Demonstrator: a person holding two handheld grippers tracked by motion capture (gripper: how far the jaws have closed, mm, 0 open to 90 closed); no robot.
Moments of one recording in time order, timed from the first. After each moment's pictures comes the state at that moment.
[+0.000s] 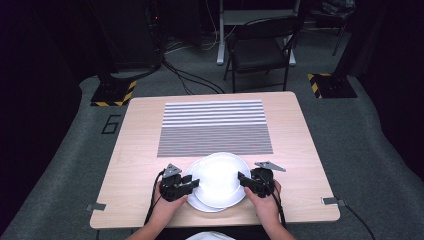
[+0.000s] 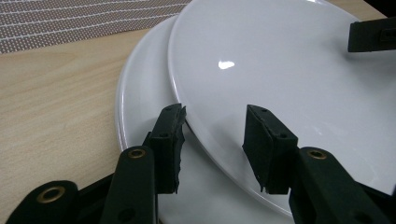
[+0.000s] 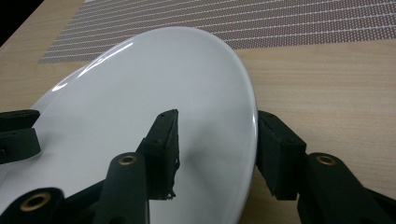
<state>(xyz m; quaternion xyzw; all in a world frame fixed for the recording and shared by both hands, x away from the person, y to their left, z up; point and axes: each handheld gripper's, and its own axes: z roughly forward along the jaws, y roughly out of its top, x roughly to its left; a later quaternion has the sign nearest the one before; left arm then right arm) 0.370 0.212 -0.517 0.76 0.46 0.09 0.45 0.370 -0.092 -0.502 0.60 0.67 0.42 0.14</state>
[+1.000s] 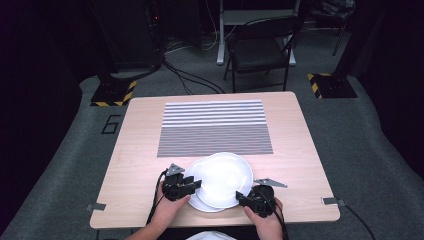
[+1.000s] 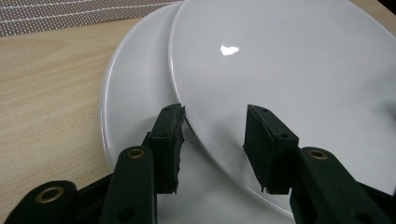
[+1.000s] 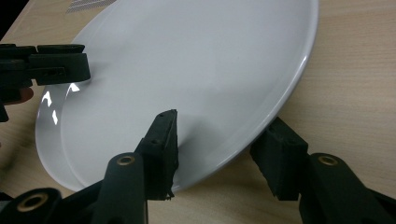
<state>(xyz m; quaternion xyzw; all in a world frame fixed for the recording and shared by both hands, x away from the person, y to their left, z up) 0.369 0.201 -0.512 0.76 0.49 0.08 0.43 0.318 -0.088 -0.503 0.60 0.69 0.40 0.08</state>
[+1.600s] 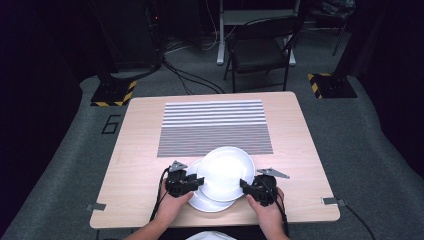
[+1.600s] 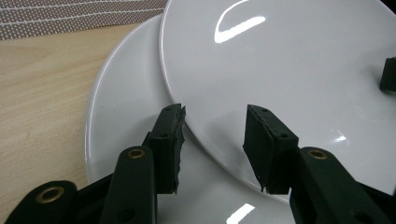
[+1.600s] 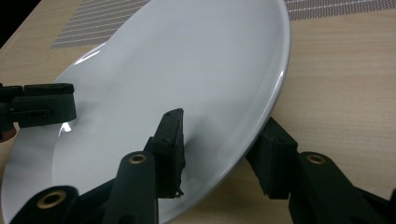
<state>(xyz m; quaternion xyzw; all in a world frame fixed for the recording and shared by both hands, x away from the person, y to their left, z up) 0.381 0.193 -0.512 0.75 0.50 0.06 0.43 0.346 -0.097 -0.495 0.60 0.67 0.41 0.12</state>
